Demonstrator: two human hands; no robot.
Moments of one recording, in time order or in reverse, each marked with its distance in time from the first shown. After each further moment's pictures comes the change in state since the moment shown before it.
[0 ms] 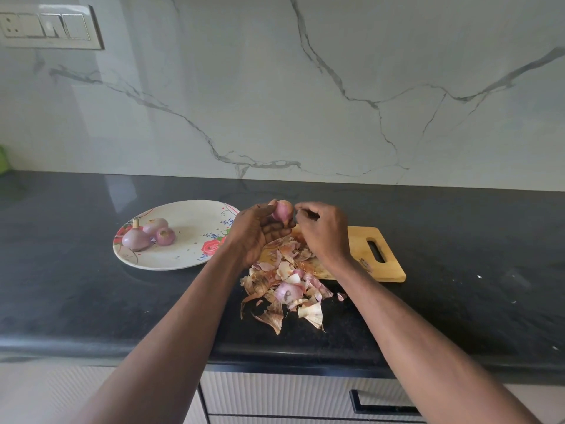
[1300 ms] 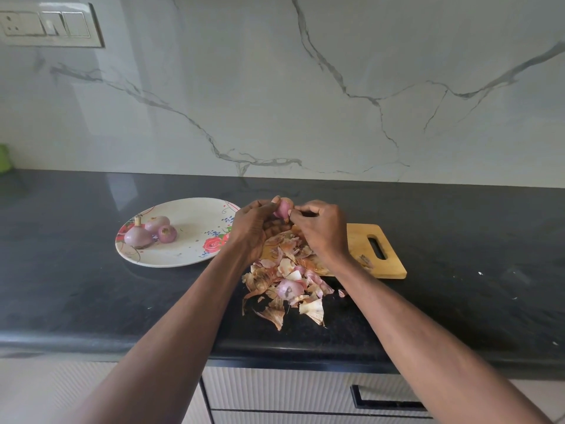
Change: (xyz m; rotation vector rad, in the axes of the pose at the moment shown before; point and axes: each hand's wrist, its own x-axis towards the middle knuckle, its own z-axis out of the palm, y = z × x) left_hand 0.000 -0.003 0.003 0.019 0.095 0.059; right_hand -0.003 0.004 0.006 0.142 -0.010 0.068
